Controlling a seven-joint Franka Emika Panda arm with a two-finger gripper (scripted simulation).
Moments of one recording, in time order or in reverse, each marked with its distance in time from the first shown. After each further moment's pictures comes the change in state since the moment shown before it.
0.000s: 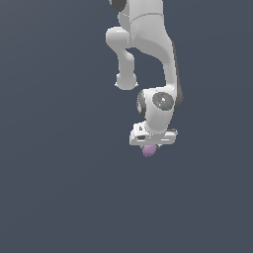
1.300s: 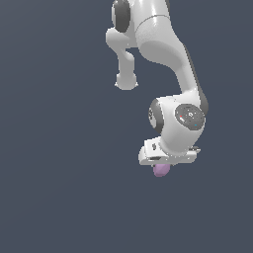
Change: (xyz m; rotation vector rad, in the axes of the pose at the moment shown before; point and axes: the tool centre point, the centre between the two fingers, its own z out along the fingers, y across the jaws) arm 0.111 -0.027 -0.046 0.000 0.000 0.000
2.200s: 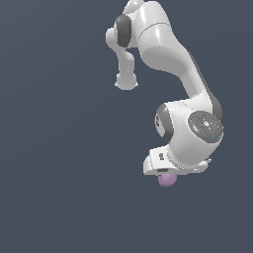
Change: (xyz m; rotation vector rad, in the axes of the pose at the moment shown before) arm 0.043 -0.010 -0.016 0.000 0.000 0.000
